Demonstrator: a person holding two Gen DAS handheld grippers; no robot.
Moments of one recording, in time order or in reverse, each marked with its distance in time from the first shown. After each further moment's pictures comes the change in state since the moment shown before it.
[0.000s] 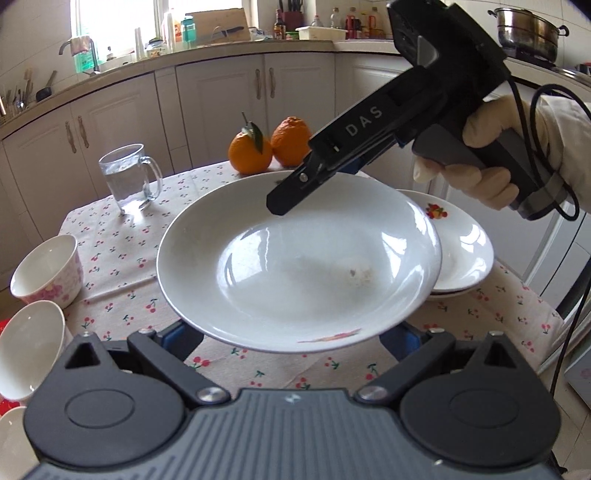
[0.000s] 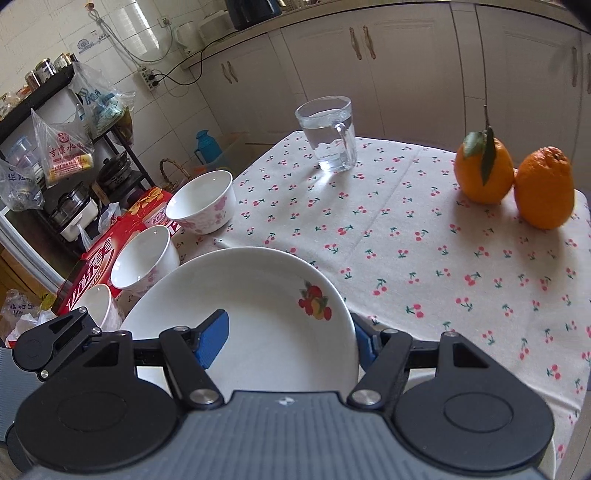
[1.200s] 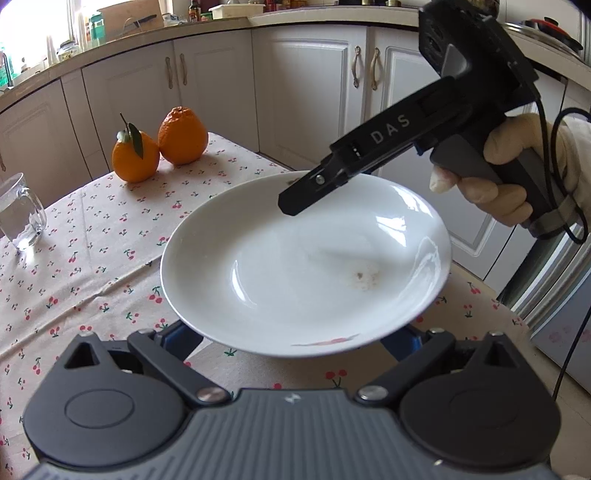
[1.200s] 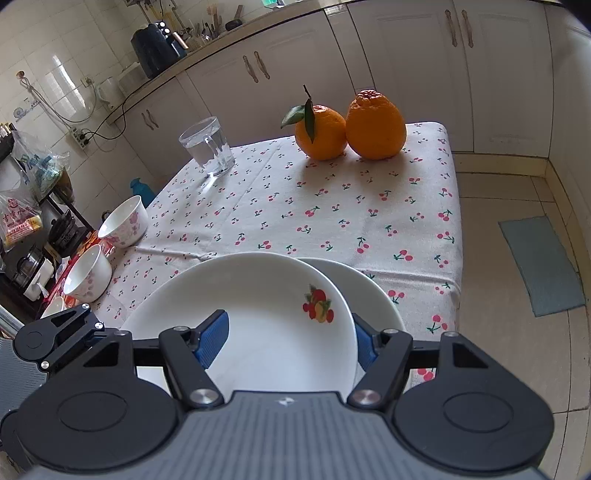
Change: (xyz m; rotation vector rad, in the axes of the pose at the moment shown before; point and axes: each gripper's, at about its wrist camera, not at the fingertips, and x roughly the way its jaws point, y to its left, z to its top) left arm 0.063 -0.069 0.032 0.134 0.078 -0.180; right arm -0.073 -0.089 -0.087 0.215 -0.102 -0.130
